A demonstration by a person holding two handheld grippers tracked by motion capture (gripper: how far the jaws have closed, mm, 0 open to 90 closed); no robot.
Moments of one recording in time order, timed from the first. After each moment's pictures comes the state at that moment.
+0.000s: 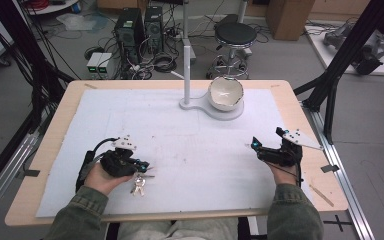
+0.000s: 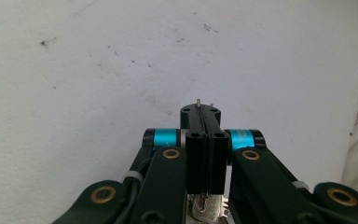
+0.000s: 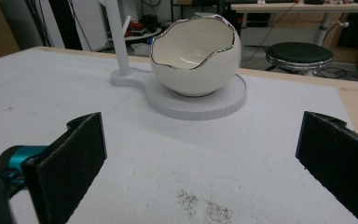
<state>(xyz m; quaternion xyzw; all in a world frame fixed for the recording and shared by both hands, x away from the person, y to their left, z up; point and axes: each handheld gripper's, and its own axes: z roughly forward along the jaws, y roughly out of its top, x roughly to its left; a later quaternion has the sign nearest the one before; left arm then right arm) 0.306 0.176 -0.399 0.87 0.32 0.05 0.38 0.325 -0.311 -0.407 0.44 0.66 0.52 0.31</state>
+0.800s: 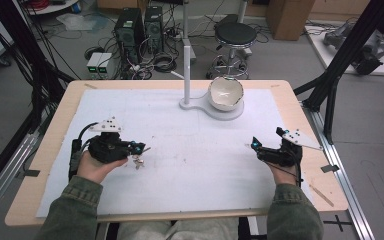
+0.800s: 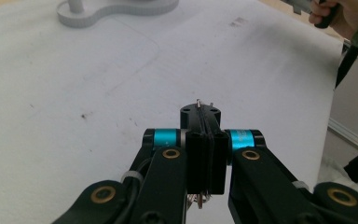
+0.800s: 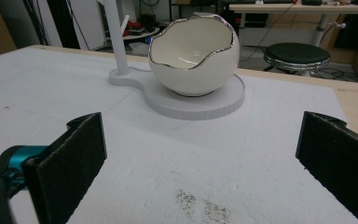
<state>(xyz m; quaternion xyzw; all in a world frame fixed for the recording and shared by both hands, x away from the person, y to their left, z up) 0.317 0.194 -0.350 0.81 0.32 0.07 0.48 0.325 -0.311 -0.407 0.44 0.67 0.51 0.32</state>
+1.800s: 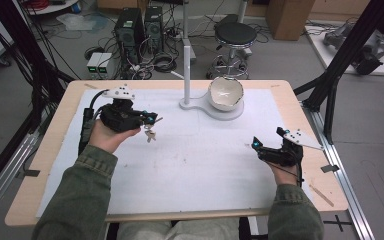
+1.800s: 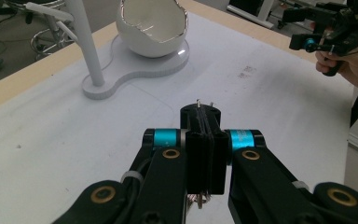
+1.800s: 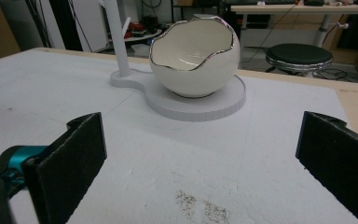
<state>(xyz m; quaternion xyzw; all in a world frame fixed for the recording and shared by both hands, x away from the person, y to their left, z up) 0.360 0.158 -0.287 0.82 0.29 0.11 0.49 0.325 -0.314 -0.407 0.44 0.66 0.52 0.31</state>
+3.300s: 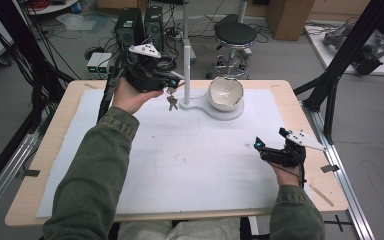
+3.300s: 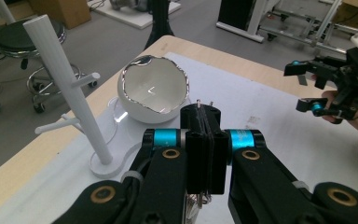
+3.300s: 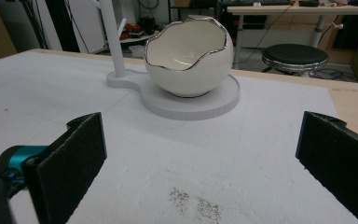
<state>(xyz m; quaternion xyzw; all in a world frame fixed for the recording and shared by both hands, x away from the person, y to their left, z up) 0.431 0.107 -0.228 0.82 0.25 0.12 0.50 0.322 -0.320 -0.407 0.44 0.66 0.52 0.31</state>
